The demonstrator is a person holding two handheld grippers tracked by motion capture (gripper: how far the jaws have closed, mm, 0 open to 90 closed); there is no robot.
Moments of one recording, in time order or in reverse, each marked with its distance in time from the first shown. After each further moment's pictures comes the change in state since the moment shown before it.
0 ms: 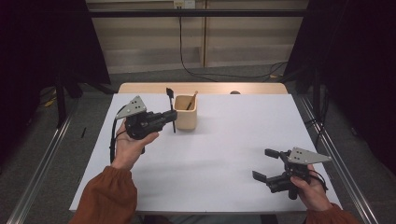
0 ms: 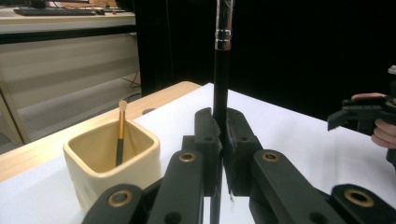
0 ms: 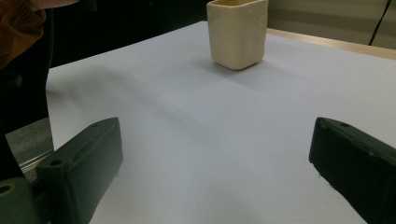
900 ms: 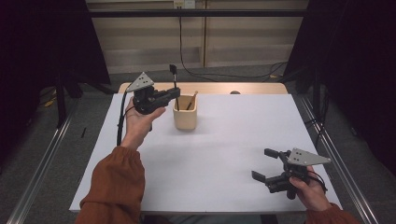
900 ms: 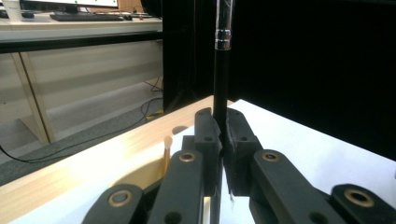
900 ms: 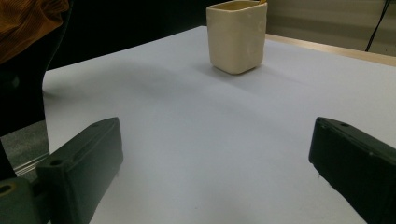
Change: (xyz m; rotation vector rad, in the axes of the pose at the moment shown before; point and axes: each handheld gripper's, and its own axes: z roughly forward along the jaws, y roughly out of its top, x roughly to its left) left arm 0.042 0.027 0.043 -0.016 0.092 -0.028; right arm 0.001 -0.003 0.002 -0.025 -0.006 -0.013
